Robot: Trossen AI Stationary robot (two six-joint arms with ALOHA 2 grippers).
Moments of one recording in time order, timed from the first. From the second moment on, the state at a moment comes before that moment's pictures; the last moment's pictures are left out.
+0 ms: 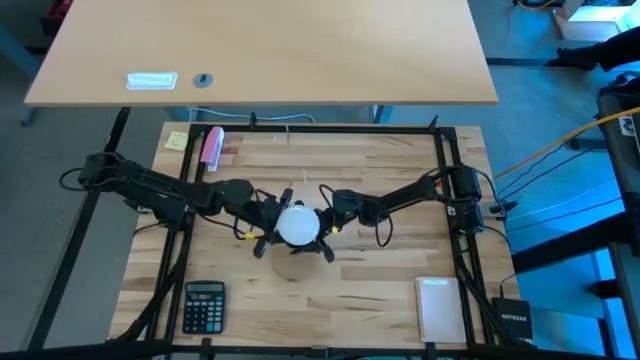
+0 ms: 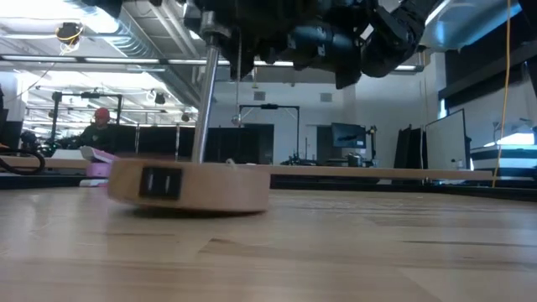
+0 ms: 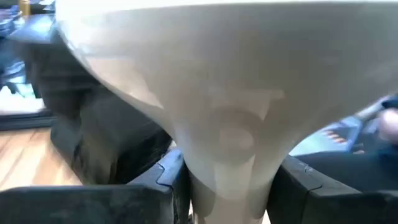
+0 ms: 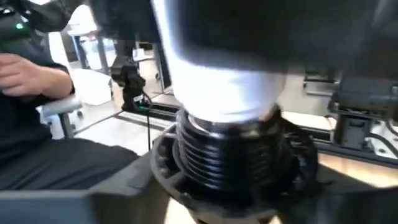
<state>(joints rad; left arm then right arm) -0.10 1.29 0.72 0.41 0.21 -0.05 0.07 1.98 1.09 0.95 -0.51 0.06</state>
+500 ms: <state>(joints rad) -0.11 1.25 0.72 0.33 -0.04 -0.05 0.08 1.89 1.09 0.64 0.03 0.02</state>
